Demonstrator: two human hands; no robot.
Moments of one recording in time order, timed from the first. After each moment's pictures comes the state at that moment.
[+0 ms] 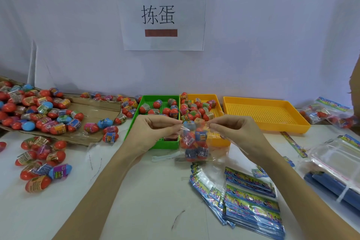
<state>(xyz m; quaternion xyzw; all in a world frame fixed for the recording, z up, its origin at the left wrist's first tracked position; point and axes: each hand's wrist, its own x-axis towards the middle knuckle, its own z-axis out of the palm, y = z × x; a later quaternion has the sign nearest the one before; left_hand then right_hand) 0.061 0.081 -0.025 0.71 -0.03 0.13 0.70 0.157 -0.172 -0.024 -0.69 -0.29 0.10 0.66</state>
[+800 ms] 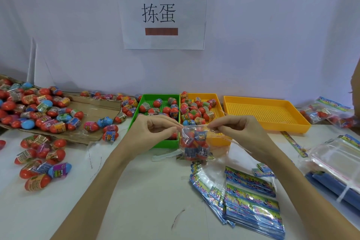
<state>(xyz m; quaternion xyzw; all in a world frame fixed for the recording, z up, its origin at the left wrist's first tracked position) 0.059 0.093 -0.027 0.82 -0.08 0.16 0.55 0.167 -0.180 -0.027 -0.71 -0.33 0.10 0.61</state>
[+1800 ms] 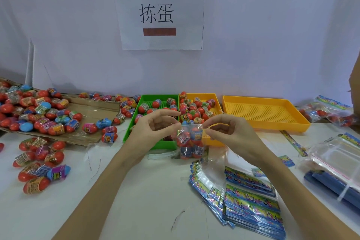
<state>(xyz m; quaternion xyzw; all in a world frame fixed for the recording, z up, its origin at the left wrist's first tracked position) 0.065 0.083 -0.031 0.74 -0.03 0.13 0.66 0.157 -0.165 -0.030 -0.74 -0.33 0.08 0.59</state>
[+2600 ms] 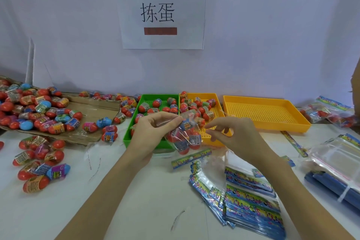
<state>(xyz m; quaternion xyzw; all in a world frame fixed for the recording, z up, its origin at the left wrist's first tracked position) 0.067 0.066 -0.029 0.68 0.06 0.17 0.71 0.153 -0.169 -0.023 -0.83 -0.41 -0.13 0.37</state>
